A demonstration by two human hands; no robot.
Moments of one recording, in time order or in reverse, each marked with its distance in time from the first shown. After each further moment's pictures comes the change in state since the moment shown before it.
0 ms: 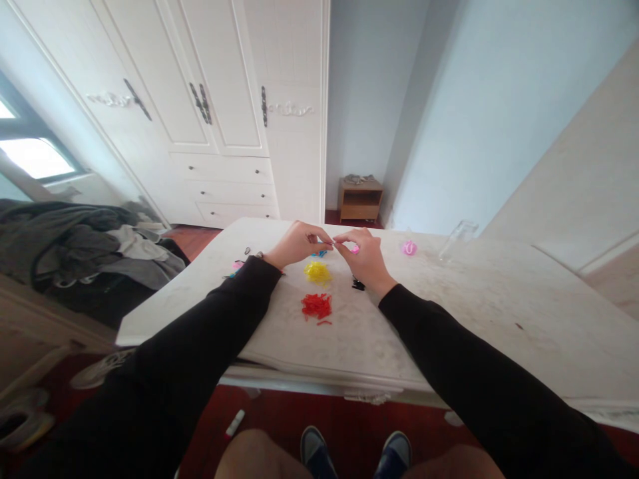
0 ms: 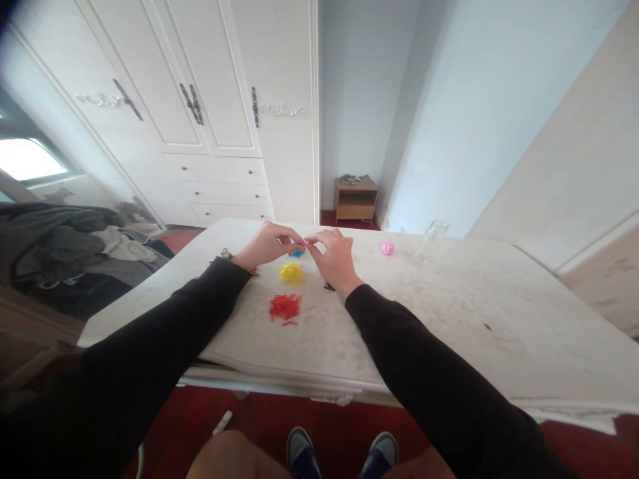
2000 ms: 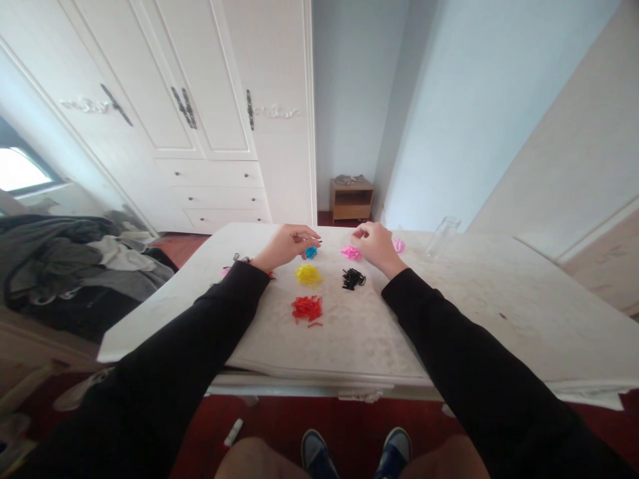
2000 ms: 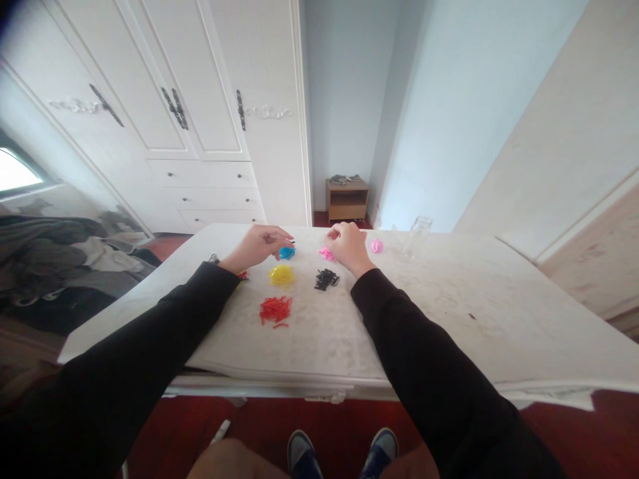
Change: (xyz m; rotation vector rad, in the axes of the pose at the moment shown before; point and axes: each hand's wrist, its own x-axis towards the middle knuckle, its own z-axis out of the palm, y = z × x) left_hand 0.001 -0.012 0.003 -0.328 -0.041 -0.182; right_hand 0.017 0.044 -0.032 -0.224 0.005 0.261
